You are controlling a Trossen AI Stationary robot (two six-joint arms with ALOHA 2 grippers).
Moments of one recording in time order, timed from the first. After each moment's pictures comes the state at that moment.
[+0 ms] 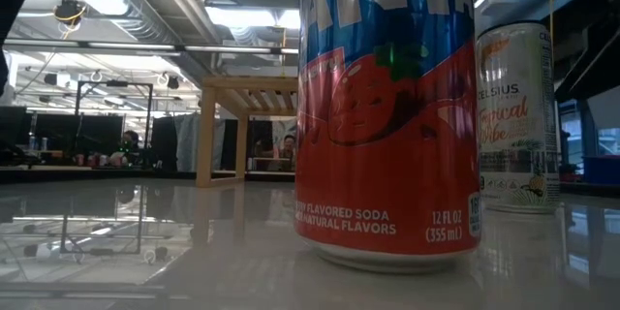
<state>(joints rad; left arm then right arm) -0.13 1.95 1.38 0.08 -0.04 -0.39 0.87 1.37 0.82 -0.94 0.76 1.28</state>
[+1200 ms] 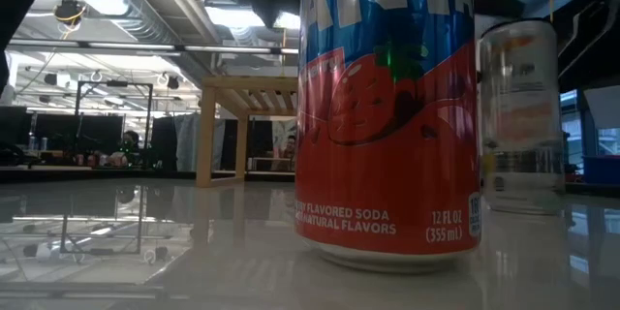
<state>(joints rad) -0.15 2.08 1.39 0.29 0.11 -0.33 0.86 1.37 0.82 -0.97 0.88 1.20</state>
